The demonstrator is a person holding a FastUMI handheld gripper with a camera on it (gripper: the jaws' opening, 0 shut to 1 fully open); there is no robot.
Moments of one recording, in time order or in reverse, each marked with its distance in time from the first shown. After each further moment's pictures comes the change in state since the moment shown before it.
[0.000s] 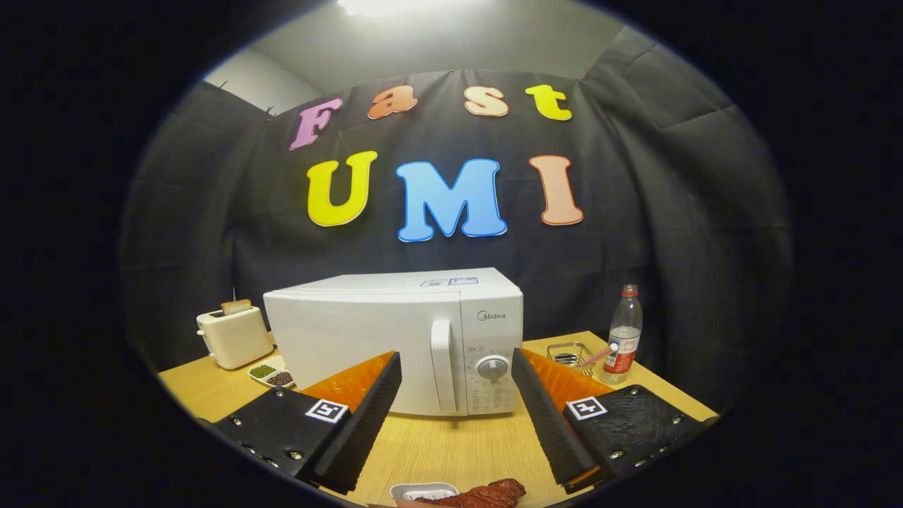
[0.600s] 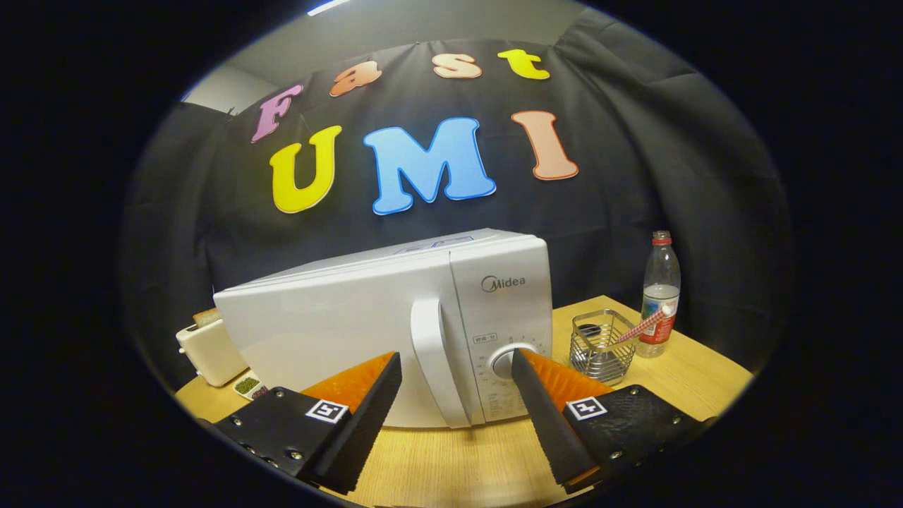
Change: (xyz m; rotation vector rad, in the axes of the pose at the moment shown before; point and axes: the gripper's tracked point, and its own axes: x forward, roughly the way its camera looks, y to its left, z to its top) arm 0.092 0.000 -0.041 0.128 0.087 -0.055
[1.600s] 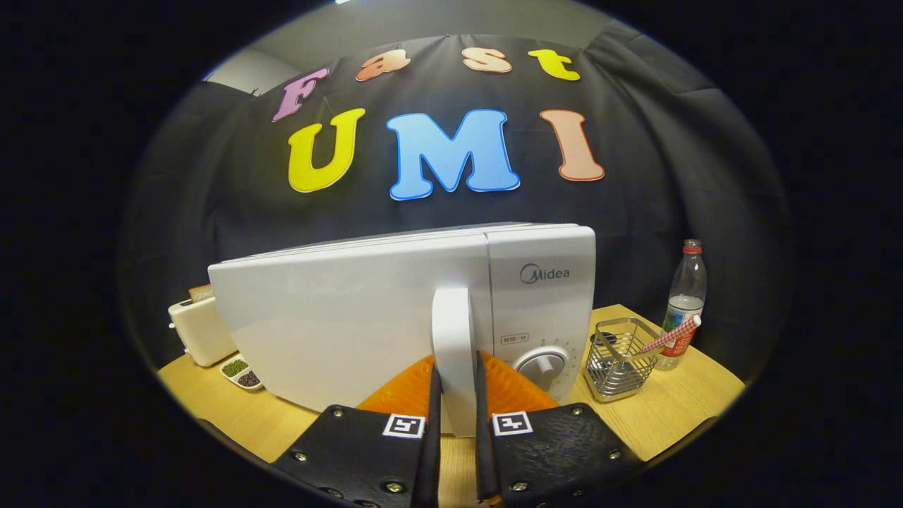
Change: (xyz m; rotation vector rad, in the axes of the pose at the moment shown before) arm 0.012 0.015 -0.013 -0.109 0.021 0.051
